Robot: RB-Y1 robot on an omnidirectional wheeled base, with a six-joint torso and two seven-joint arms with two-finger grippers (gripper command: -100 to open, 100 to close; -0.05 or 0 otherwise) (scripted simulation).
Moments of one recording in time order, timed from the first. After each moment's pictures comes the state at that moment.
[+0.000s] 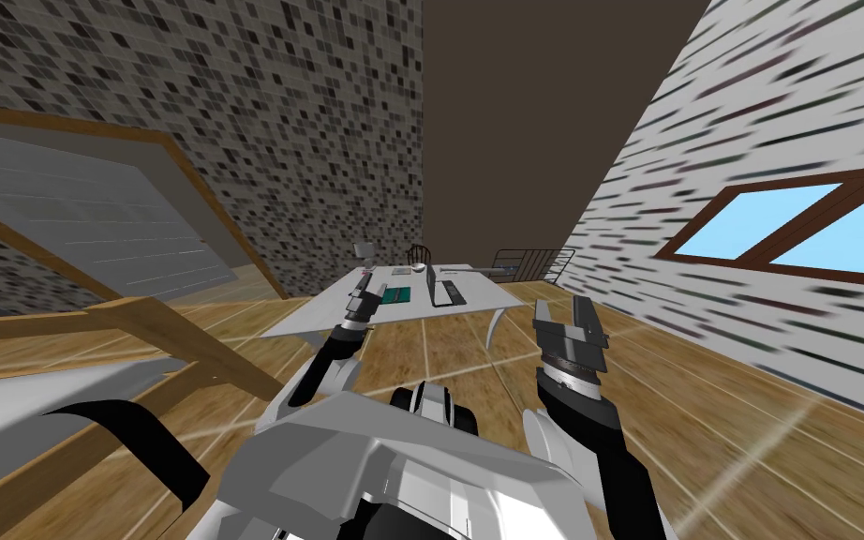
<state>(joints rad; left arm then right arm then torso) 0.48 0.17 0.00 -2.29 0.01 -0.41 0.17 0.51 -0.01 0.02 -2.35 -0.05 -0.52 0.06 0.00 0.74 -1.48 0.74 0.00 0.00</state>
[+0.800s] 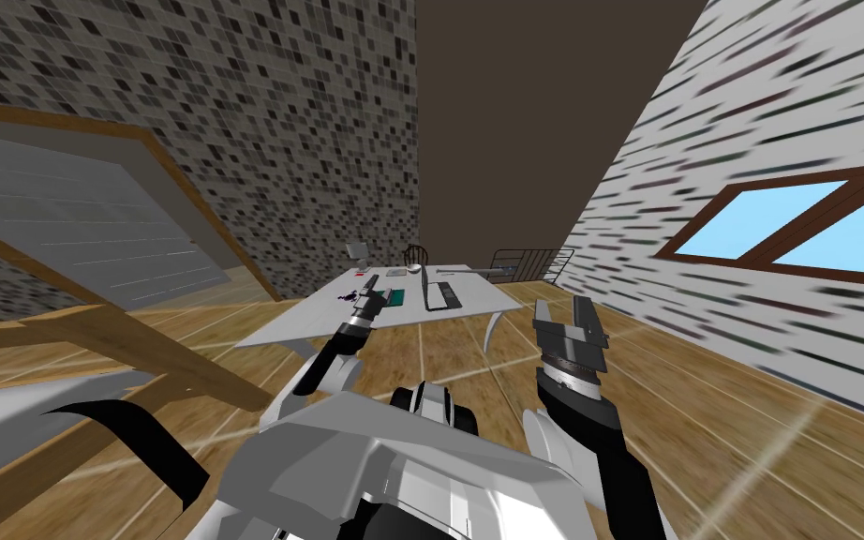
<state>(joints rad) 0.47 0.18 -0.01 -2.31 0.06 -0.22 0.21 0.51 -0.01 0.02 -2.35 -0.05 -0.52 0.06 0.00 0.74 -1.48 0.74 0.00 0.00</state>
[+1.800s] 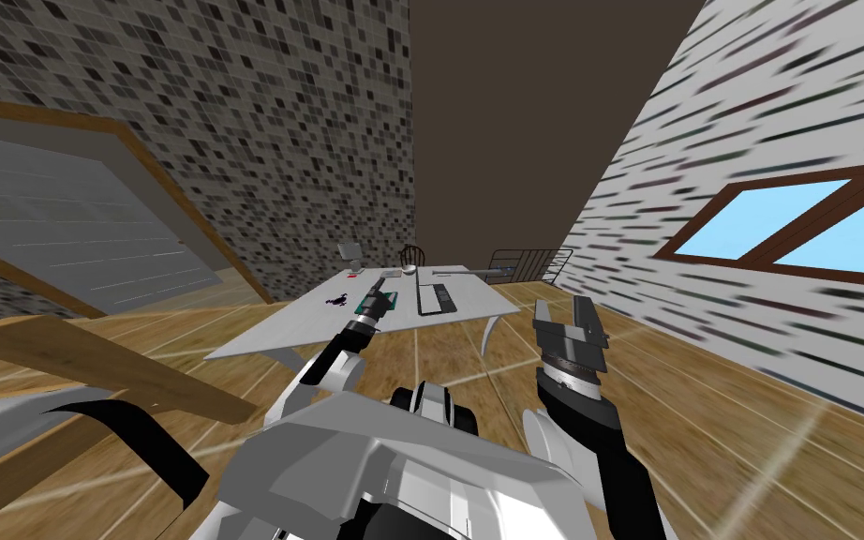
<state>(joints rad) 0.45 0.17 -0.04 -2.33 0.11 -0.01 0.24 0.51 -0.01 0.02 -2.35 -0.05 -0.52 0.06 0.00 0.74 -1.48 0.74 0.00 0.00</state>
